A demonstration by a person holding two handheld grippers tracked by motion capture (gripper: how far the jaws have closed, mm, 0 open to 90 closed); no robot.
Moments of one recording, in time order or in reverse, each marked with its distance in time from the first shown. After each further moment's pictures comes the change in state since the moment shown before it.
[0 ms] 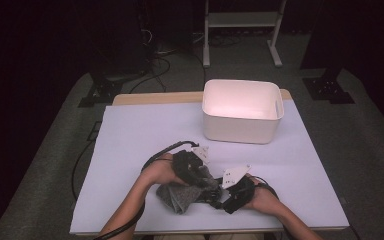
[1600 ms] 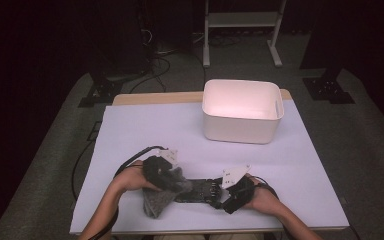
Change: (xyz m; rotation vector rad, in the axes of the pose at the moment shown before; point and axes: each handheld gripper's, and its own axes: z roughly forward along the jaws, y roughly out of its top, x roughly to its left) left arm 0.001 -0.055 -0.019 -0.042 -0.041 -0.080; right arm 0.000 0.000 0.000 0.006 -0.003 -0.005
